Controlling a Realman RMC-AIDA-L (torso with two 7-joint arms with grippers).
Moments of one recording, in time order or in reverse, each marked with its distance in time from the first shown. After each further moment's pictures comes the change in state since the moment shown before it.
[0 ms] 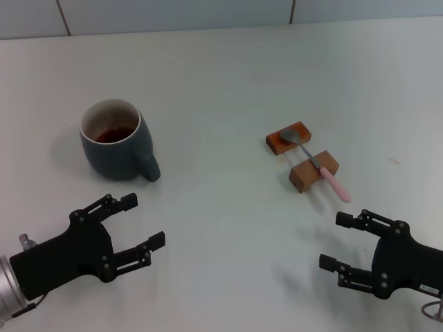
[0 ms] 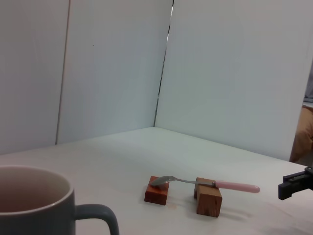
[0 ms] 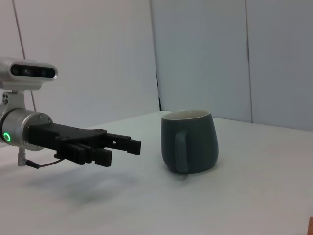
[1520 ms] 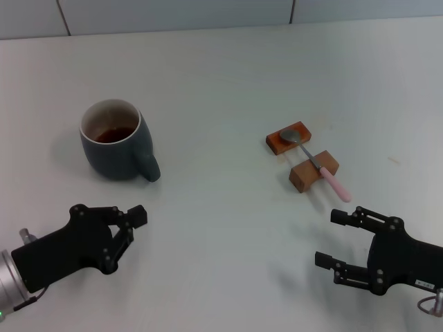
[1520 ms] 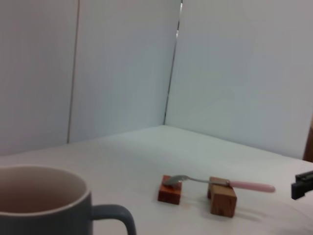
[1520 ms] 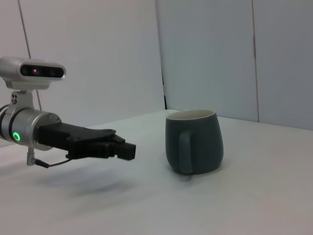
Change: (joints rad) left arm -0.010 -0.002 0.000 -0.004 -0.019 -0.033 -0.002; right arm 0.023 -0.001 0.000 0.000 -0.014 0.005 0.015
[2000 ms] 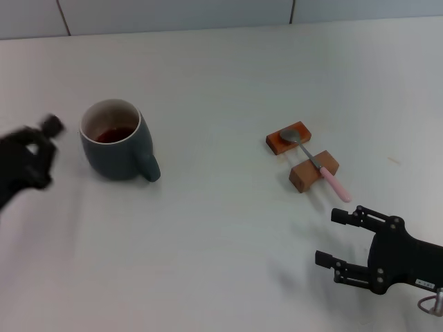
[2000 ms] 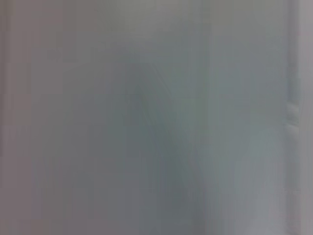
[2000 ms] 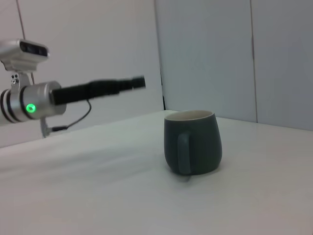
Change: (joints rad) left arm 0.035 0.001 -0.074 -0.001 -0.372 0.071 0.026; right arm -0.001 0.001 0.005 0.000 0.000 0.000 0.000
